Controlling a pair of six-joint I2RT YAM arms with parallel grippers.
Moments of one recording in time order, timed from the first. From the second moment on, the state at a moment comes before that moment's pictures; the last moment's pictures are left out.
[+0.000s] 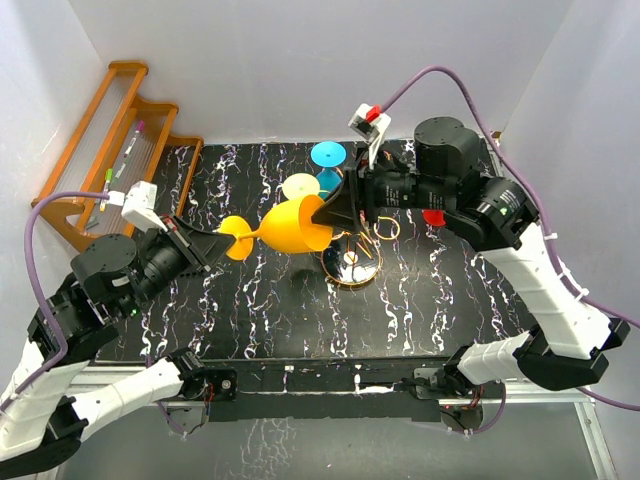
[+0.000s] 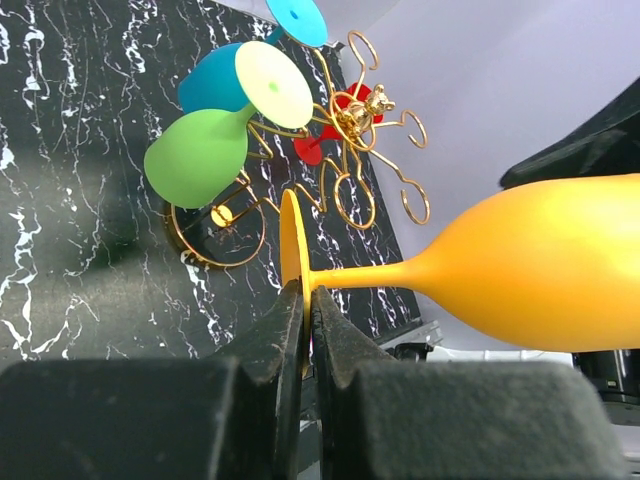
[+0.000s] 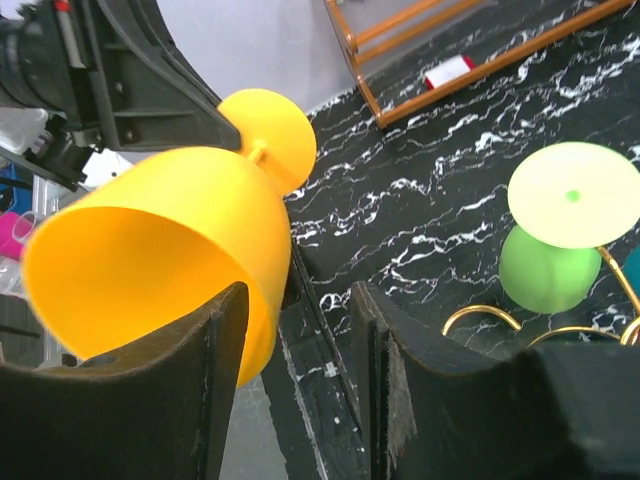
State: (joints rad) left arm -0.84 0.71 1.37 -0.88 -0.28 -0.80; right arm 0.78 1.33 1.91 -0.82 -0.51 0.25
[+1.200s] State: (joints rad) left arm -0.84 0.65 1.17 -0.94 -0.56 -0.72; right arm 0.19 1.68 2.22 -0.78 0.07 0.30
